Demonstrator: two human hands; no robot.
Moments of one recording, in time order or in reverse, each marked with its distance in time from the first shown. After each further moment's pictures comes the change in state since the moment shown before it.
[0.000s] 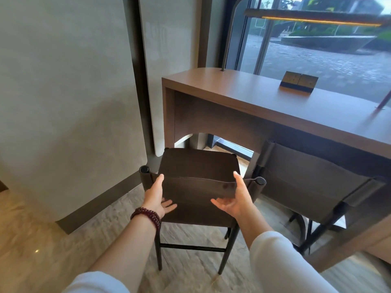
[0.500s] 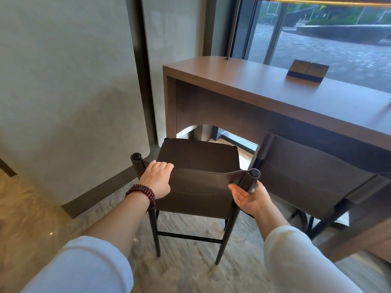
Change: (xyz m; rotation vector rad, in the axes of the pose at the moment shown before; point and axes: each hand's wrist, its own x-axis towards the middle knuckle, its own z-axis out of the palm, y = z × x) left_hand 0.001 -0.005 0.017 1.940 0.058 1.016; right_hand 0.044 -0.039 -0.078 0.159 -0.067 0.141
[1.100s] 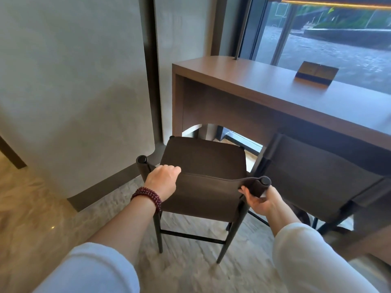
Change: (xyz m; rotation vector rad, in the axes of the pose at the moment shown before) left_hand -0.023 -0.002 0.007 -0.050 0.152 -0.014; right_hand -0.005 -0.007 -0.010 0.006 0.072 0.097
